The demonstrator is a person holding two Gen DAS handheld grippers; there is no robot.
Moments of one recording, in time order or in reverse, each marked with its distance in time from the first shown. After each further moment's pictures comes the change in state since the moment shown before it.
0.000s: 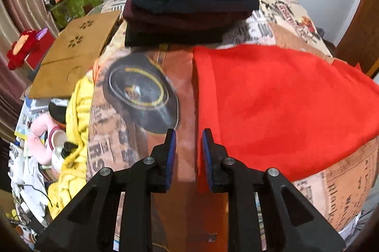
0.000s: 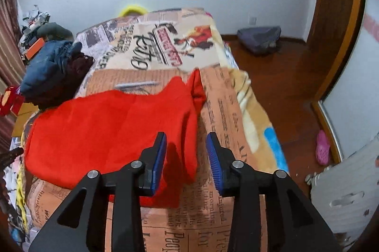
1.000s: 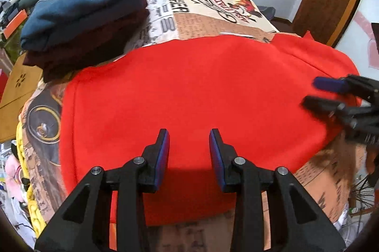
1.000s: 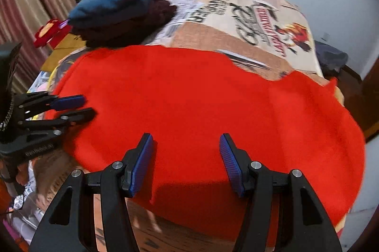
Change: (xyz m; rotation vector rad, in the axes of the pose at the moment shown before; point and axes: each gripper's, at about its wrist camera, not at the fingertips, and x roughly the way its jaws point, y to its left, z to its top) left arm 0.027 -0.137 0.004 0.219 0.003 -0.192; right arm 0.063 0.137 -0.032 -0.326 0.149 0.217
